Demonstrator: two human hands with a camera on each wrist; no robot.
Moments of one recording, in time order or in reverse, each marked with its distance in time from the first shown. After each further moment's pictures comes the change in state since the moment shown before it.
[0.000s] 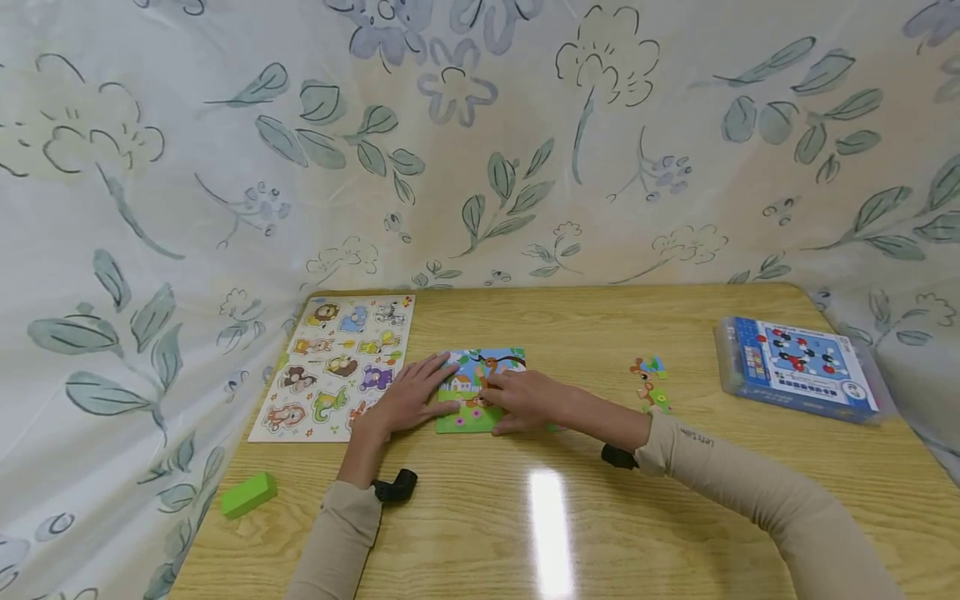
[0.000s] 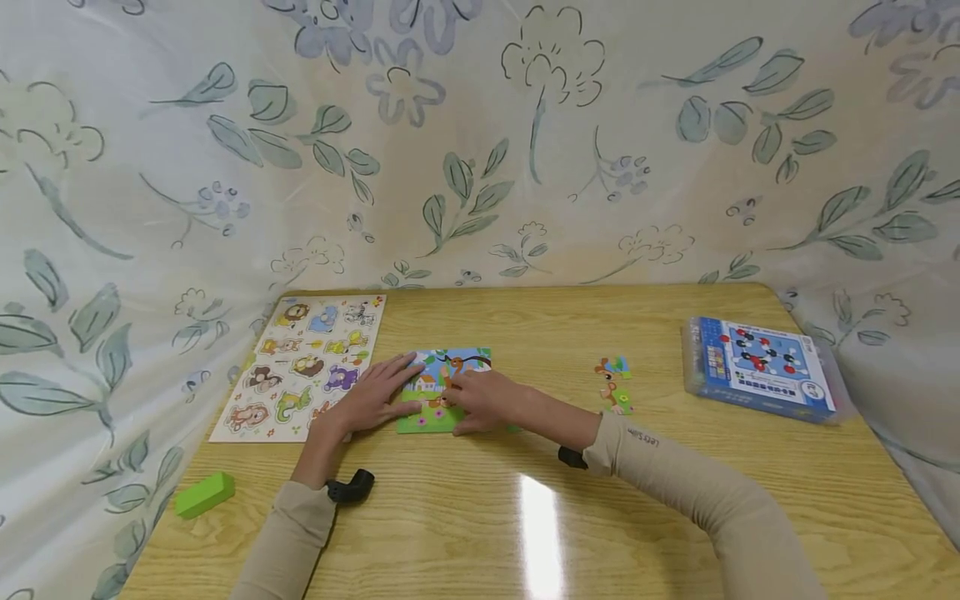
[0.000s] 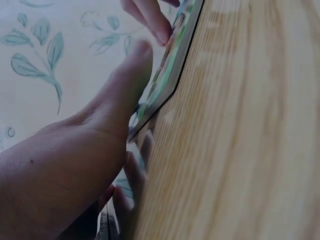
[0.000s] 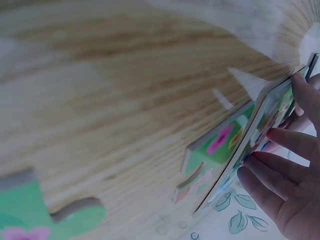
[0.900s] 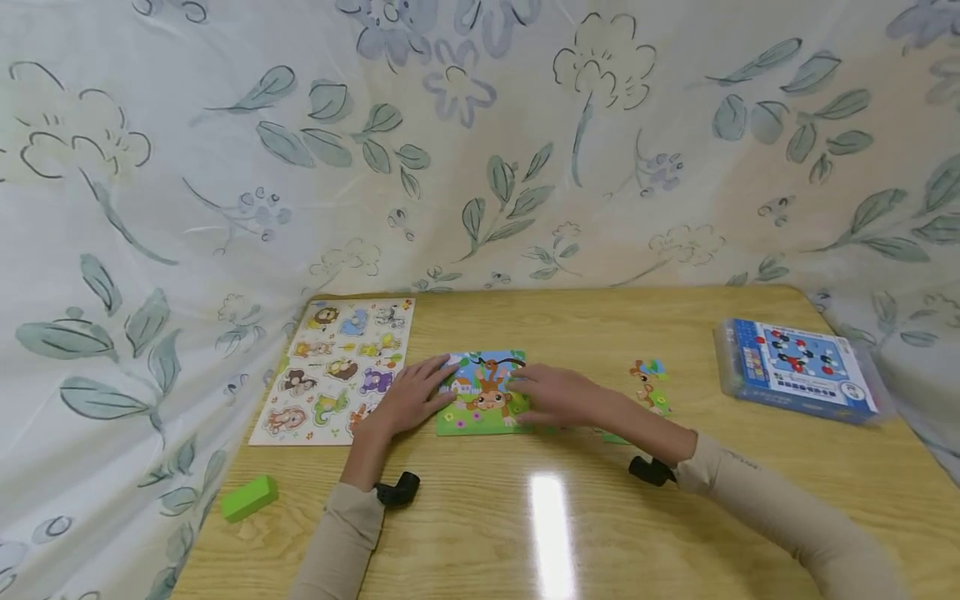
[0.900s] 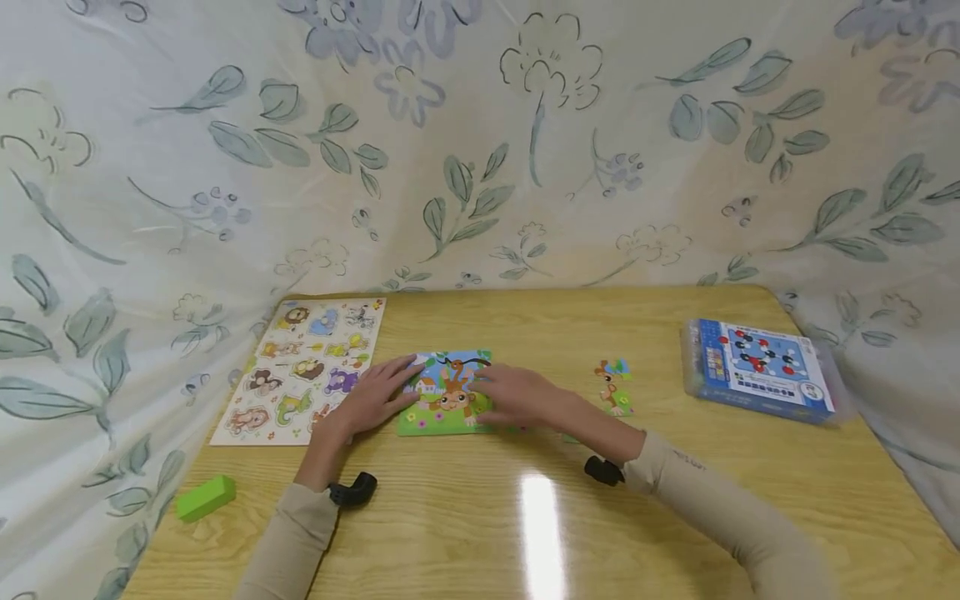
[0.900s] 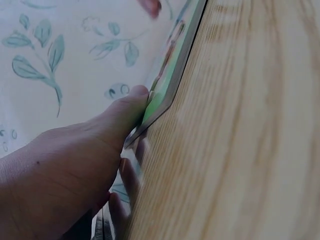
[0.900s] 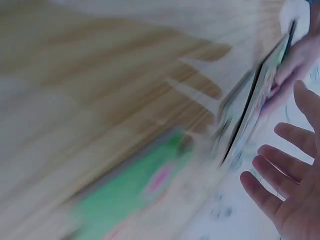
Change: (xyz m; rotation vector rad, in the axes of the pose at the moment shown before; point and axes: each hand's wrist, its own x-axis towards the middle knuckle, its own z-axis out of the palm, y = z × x) left_hand 0.004 -0.001 0.003 0.014 0.029 -0.052; right_hand -0.042 0.016 -0.003 0.146 0.013 0.182
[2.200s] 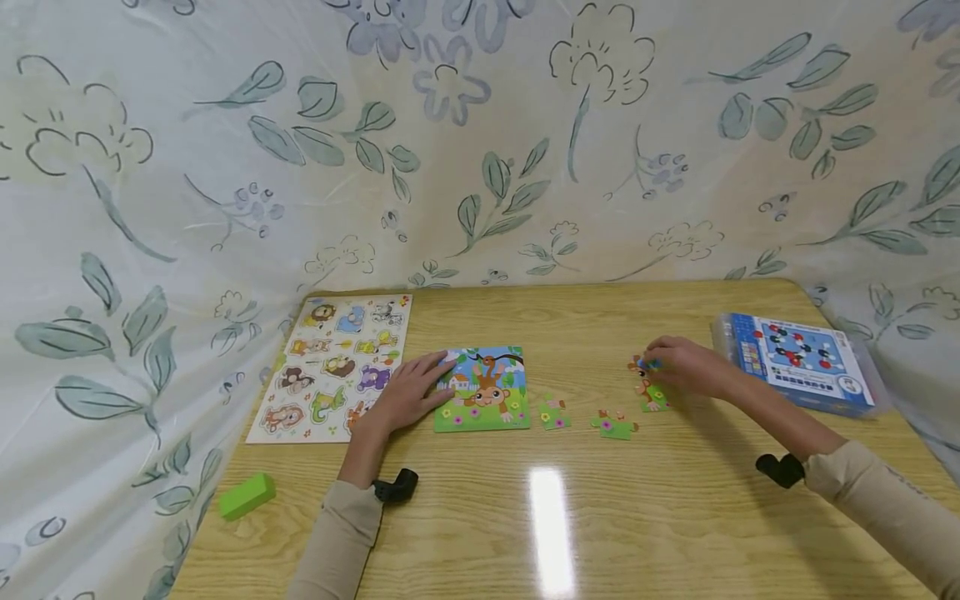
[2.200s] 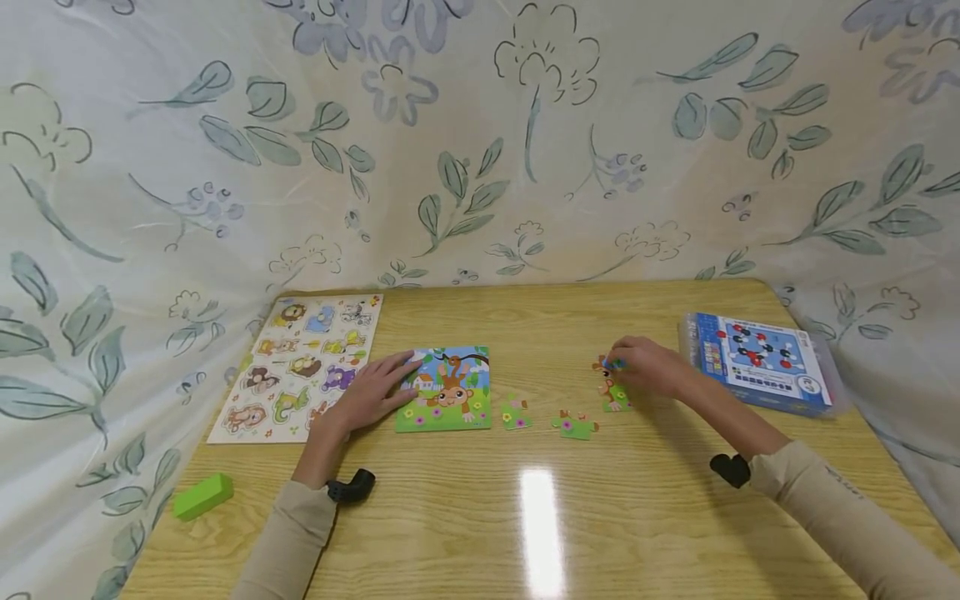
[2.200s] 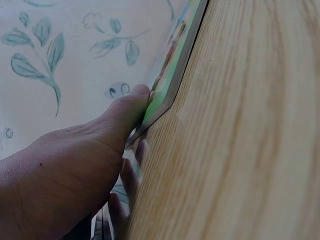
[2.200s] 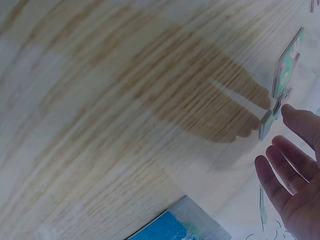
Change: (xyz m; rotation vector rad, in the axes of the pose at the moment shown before) left_hand 0.001 0.000 0.000 -0.019 0.009 -0.012; right_hand -0.136 0.133 -0.005 0.113 0.158 0.175
